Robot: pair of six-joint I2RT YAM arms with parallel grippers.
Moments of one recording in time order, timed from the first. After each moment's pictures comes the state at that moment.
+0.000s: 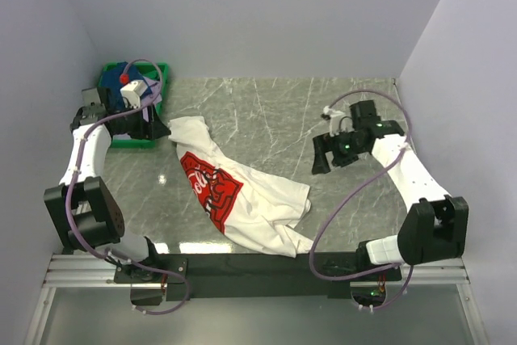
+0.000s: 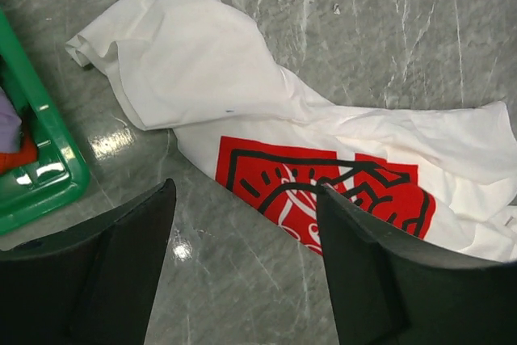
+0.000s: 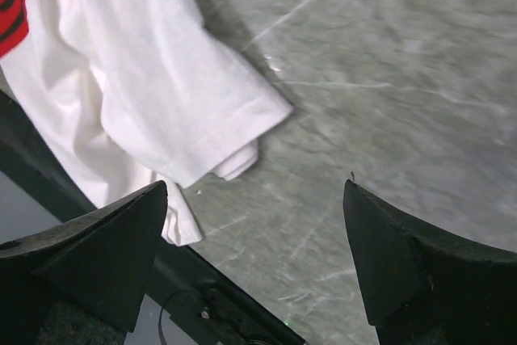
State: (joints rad) left arm 0.29 1.49 1.22 -0.61 0.78 0.24; right arm 0.11 1.36 1.12 -0.91 -0.49 -0.22
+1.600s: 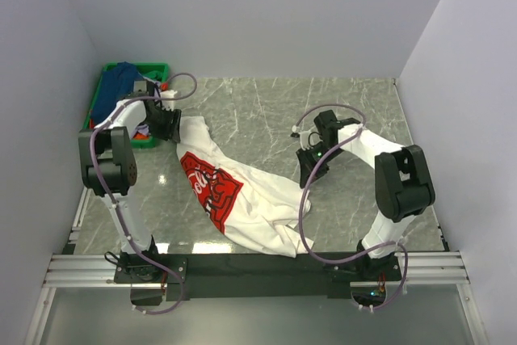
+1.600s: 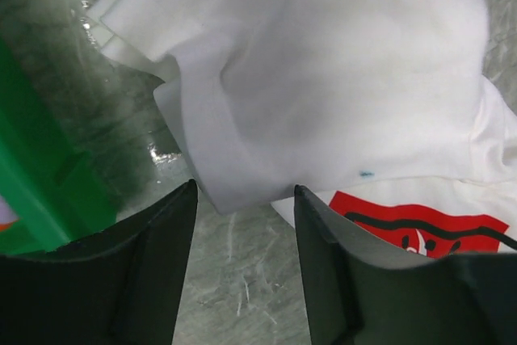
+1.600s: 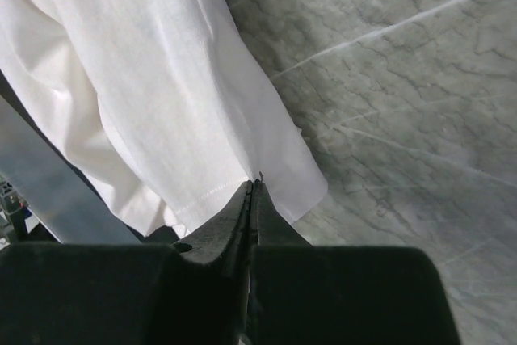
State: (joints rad) left arm 0.07 1.96 1.48 -0.68 0.30 0.27; right arm 0.30 1.75 1.13 -0.86 -0.59 -0.23
